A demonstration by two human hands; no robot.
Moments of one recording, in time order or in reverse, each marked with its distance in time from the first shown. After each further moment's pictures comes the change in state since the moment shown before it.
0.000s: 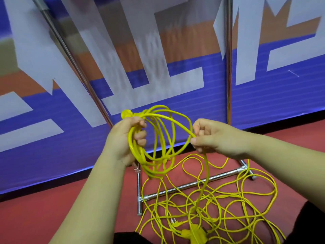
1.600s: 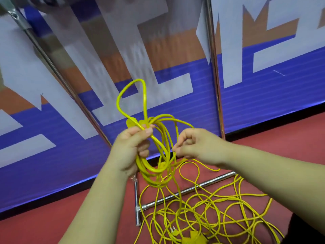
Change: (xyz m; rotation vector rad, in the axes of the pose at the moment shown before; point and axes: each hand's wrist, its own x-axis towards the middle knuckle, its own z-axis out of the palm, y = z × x) left_hand 0.001 -0.019 0.040 0.165 -0.040 0.082; right_hand 0.005 0.008 0.011 0.010 0.144 -0.028
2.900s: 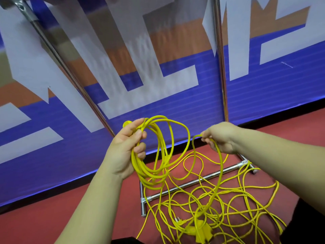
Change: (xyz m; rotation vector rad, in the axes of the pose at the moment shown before) left_hand -0.023 -0.001 -0.038 -0.126 -0.091 -0.013; right_hand 0.037 0.046 -0.043 0.152 0.346 0.550
